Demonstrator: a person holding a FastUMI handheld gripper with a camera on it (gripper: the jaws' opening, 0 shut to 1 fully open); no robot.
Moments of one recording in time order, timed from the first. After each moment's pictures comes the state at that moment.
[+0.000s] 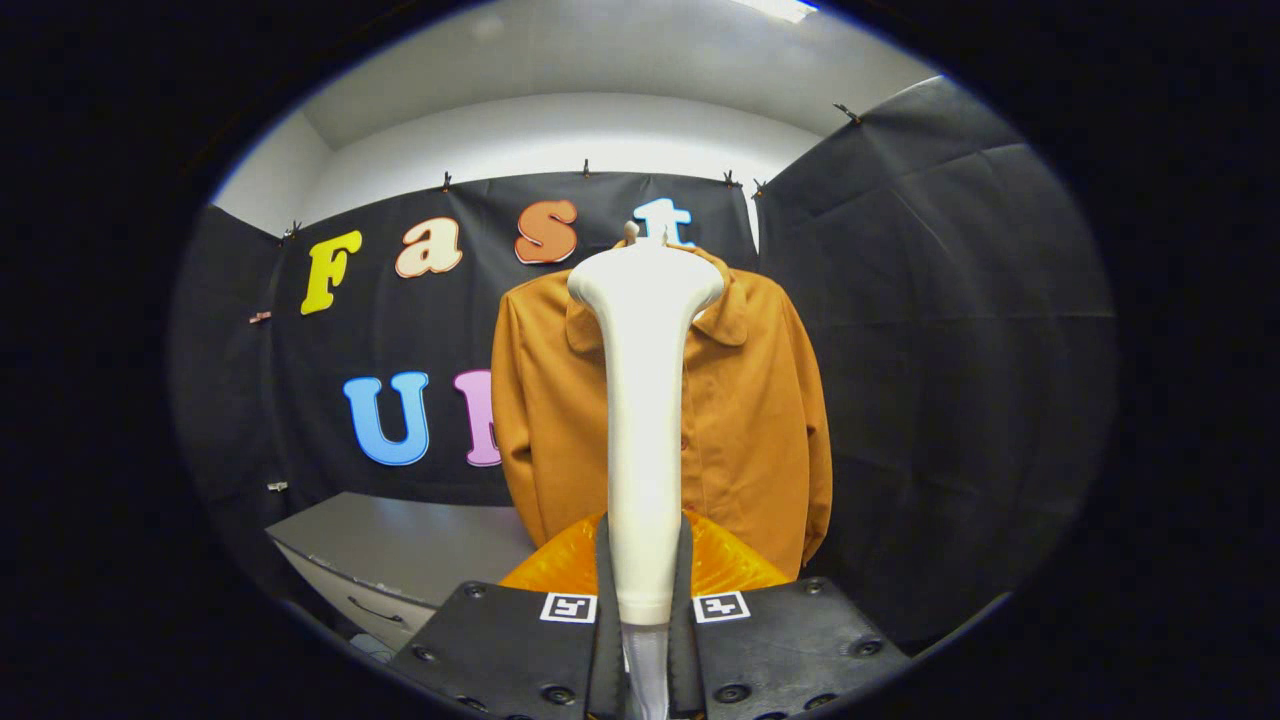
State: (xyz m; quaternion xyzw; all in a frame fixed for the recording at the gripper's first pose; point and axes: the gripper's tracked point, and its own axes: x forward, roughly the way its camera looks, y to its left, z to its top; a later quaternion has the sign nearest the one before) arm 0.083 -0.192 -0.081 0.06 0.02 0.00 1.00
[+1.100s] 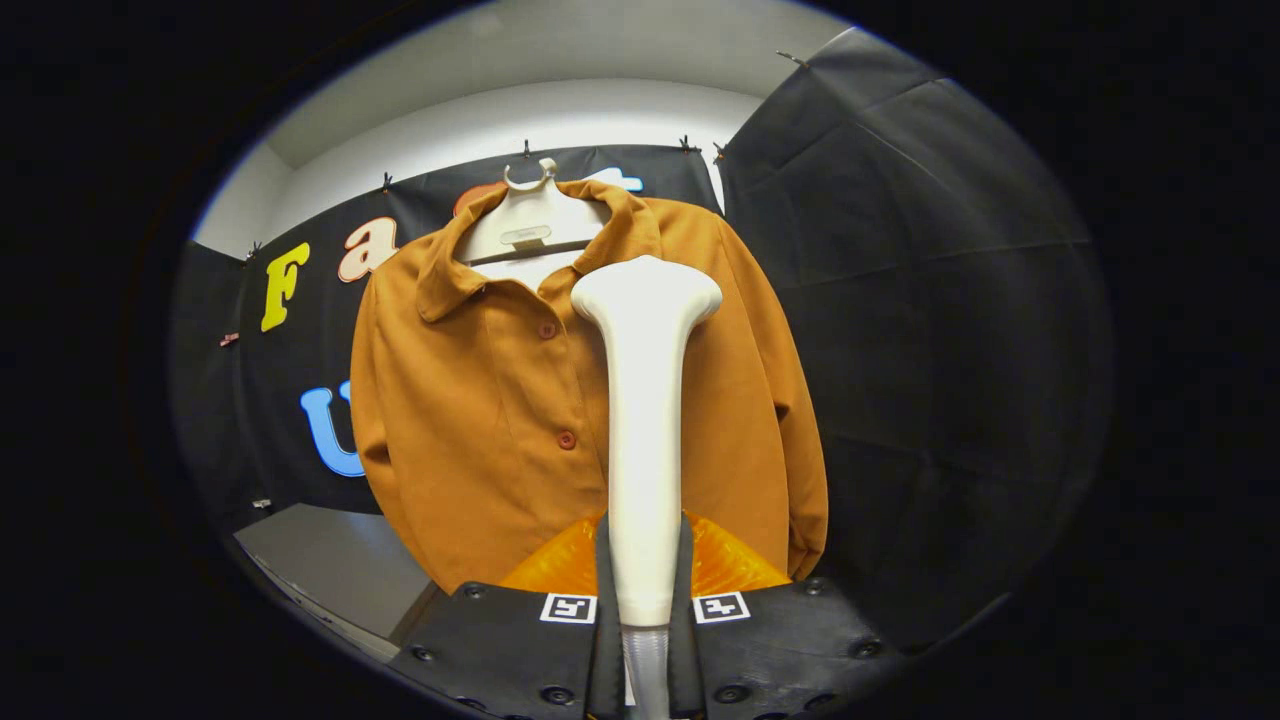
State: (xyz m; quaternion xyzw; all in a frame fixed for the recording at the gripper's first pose) arm 0.206 -0.278 -0.182 0.10 0.06 0.00 0.99
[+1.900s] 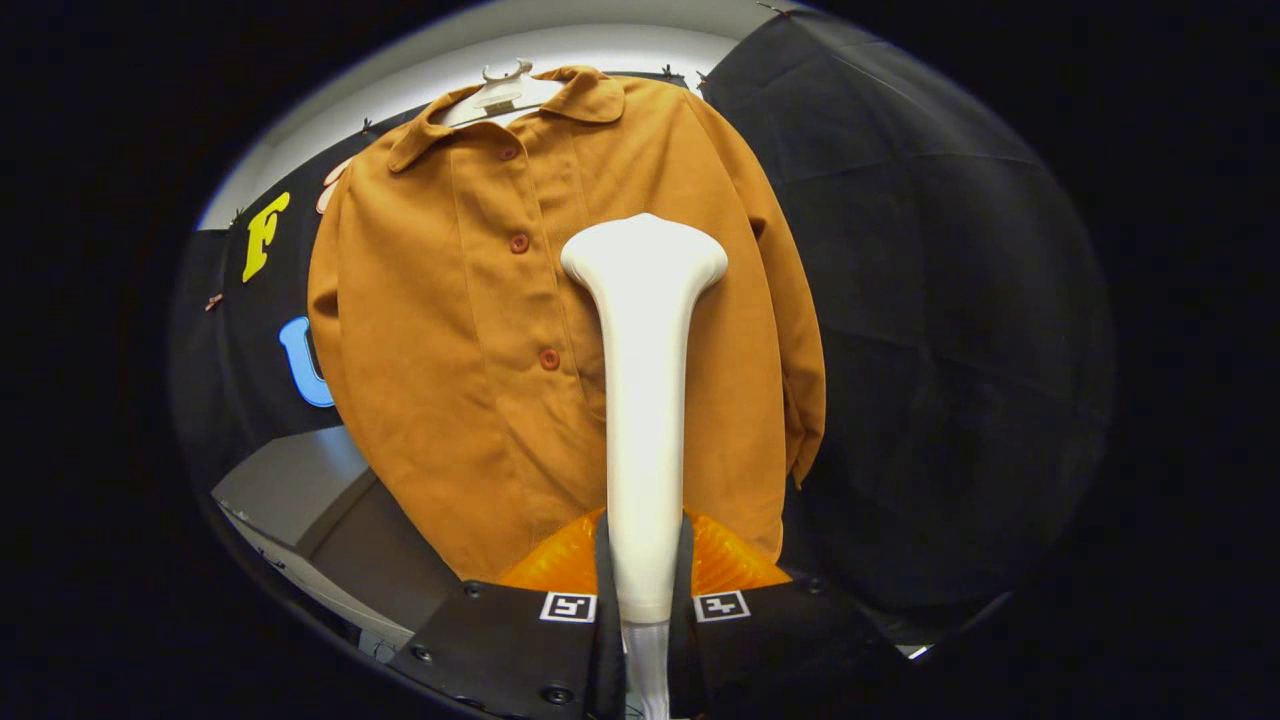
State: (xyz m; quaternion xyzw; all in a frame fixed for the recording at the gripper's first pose) arm 0.168 -0.275 -0.326 0.11 0.19 -0.02 0.98
